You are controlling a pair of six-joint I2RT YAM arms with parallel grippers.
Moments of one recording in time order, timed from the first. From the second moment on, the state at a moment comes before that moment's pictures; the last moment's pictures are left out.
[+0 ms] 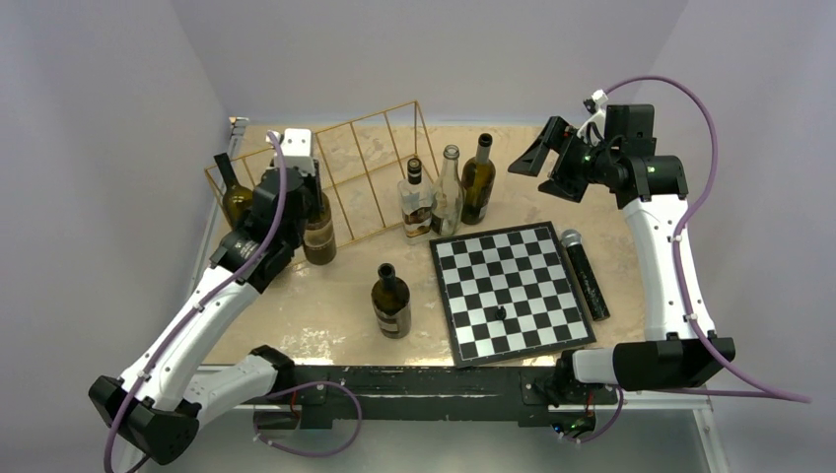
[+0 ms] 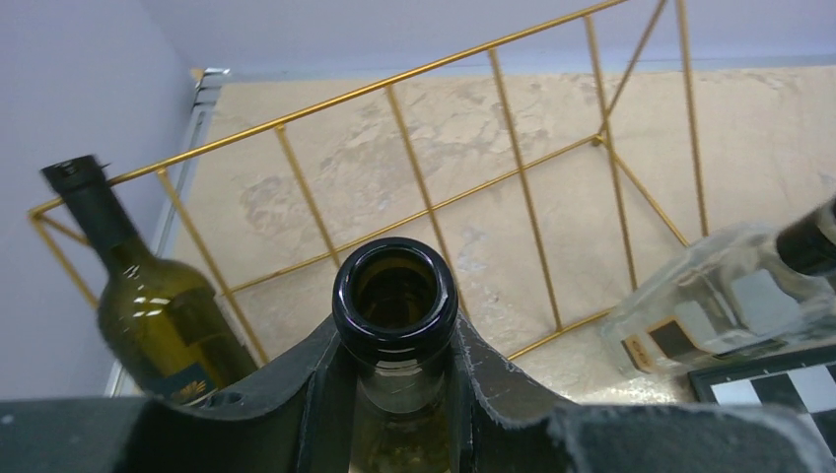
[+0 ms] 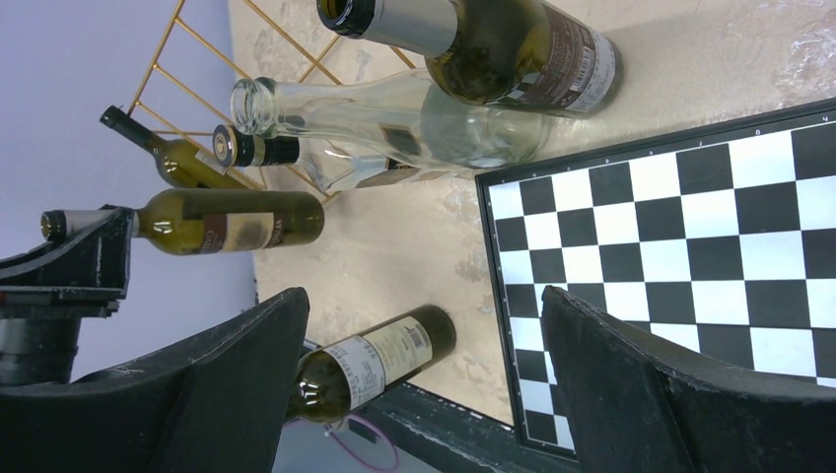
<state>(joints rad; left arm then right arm) -0.51 0.99 1.06 -0.34 -0.52 -0.10 0.04 1.34 1.62 -0.99 -0.46 0.56</state>
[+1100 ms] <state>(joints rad) -0.16 1.22 1.31 -0.64 -0.46 -0.31 0.04 1.31 1.59 -0.98 -0.45 0.56</state>
